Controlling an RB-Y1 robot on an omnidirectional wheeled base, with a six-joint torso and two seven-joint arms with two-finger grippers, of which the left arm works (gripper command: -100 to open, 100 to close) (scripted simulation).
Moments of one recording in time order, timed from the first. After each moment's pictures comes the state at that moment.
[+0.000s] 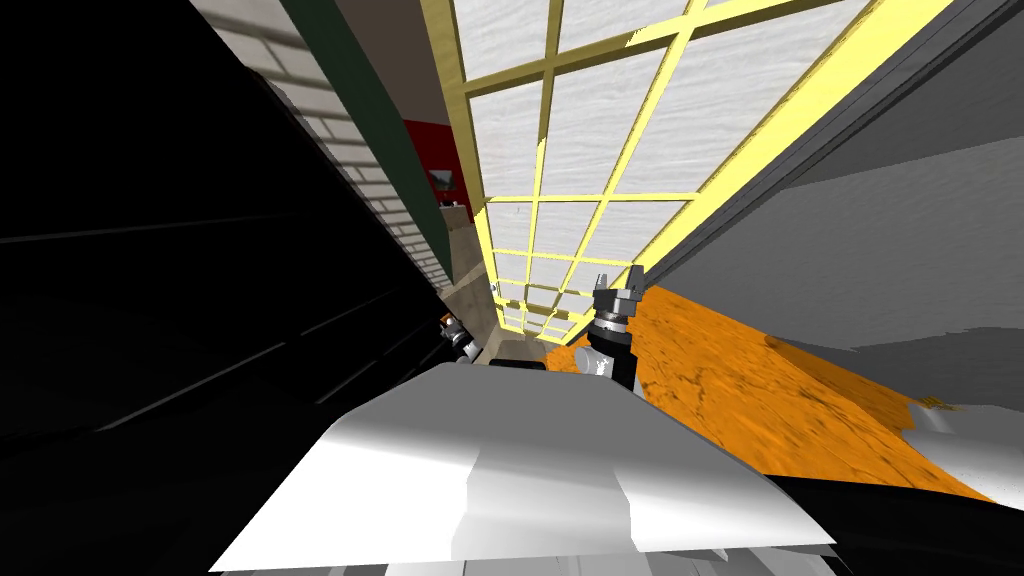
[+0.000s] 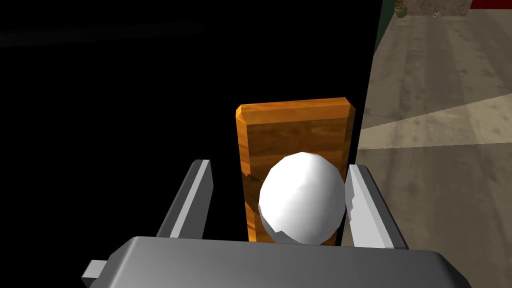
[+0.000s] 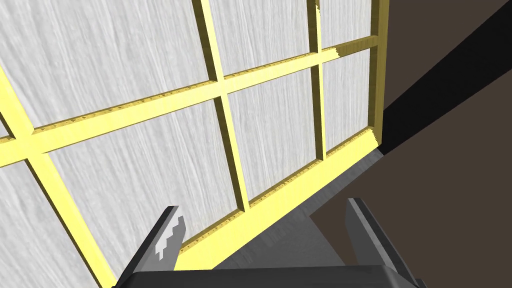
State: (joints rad) arm -0.17 0.02 0.23 -0.59 0.86 -1.11 1.00
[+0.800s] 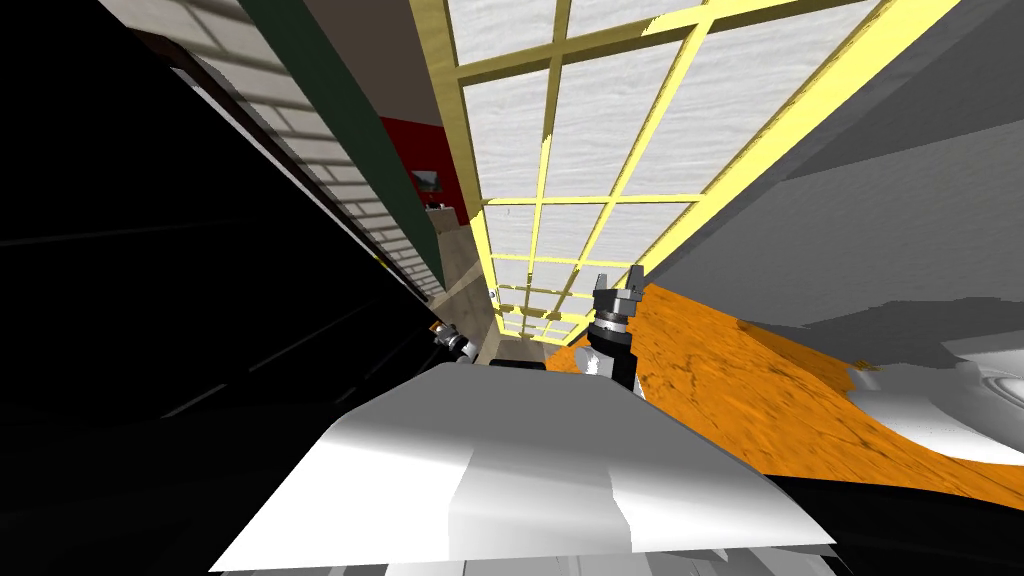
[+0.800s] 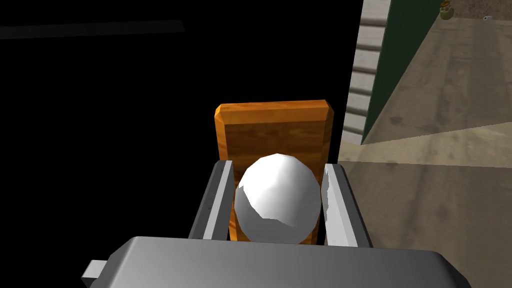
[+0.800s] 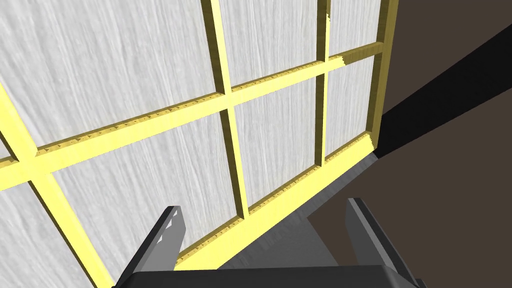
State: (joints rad) arm -0.17 -0.01 0.34 -0.62 0.94 -1.17 0.94
